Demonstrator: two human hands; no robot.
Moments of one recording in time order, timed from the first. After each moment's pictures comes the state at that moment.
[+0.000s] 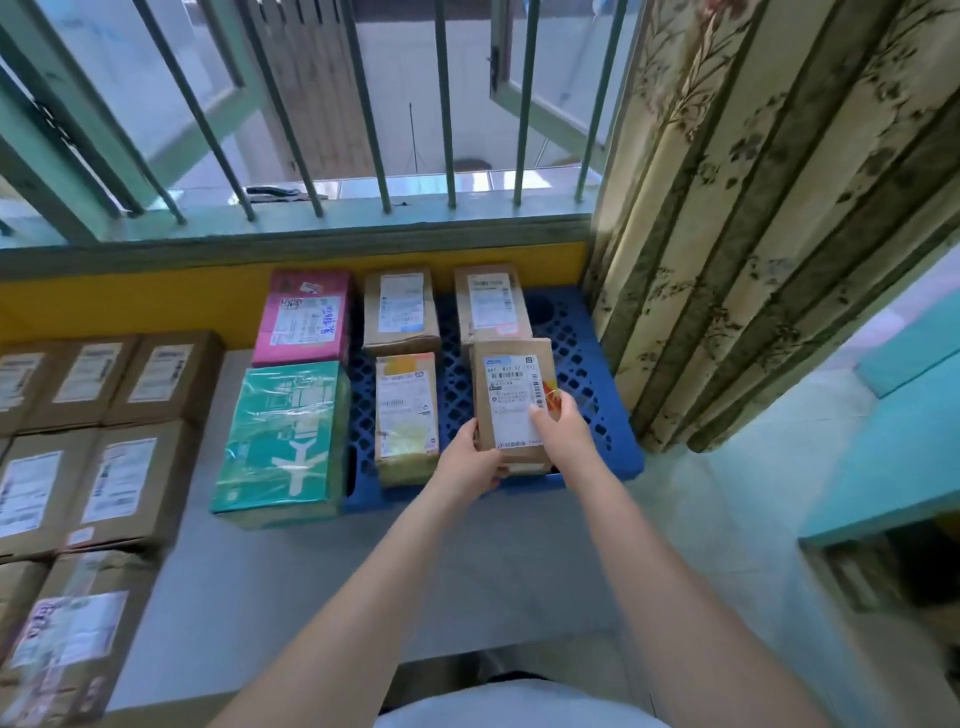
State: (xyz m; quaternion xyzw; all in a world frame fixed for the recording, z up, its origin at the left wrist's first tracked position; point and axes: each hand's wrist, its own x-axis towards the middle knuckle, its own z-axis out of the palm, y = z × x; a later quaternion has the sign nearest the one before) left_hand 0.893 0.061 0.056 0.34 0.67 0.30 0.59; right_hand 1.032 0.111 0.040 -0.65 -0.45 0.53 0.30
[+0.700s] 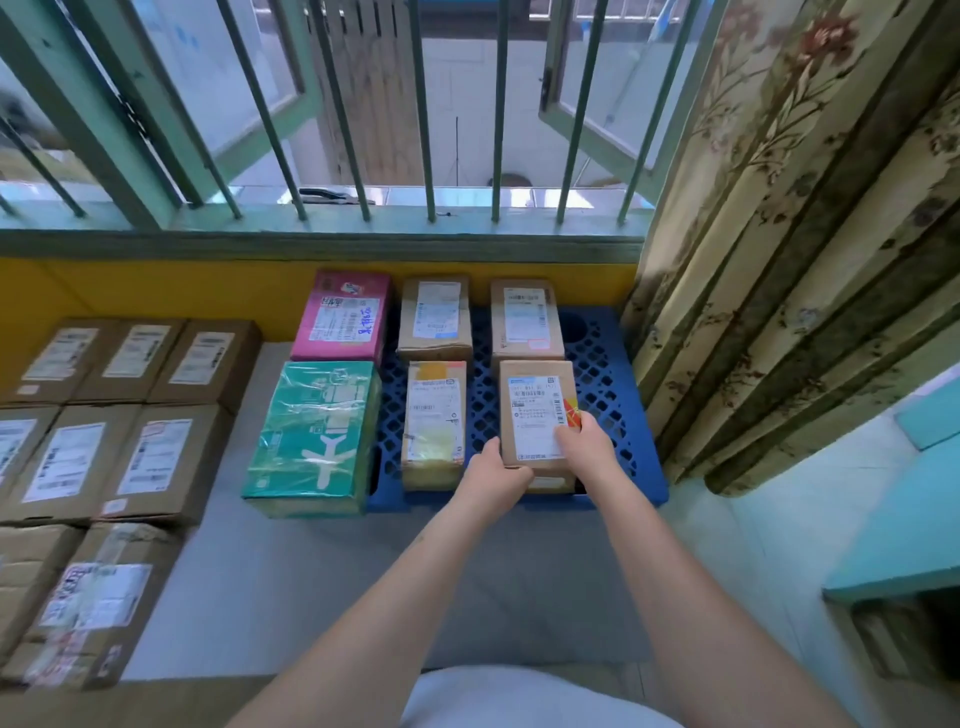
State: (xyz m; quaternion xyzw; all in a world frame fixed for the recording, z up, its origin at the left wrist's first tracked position) left_hand 0.892 0.057 0.055 0.40 0.71 0.24 0.53; right_hand 1.025 0.130 0.033 -0.69 -0.47 0.50 0.22
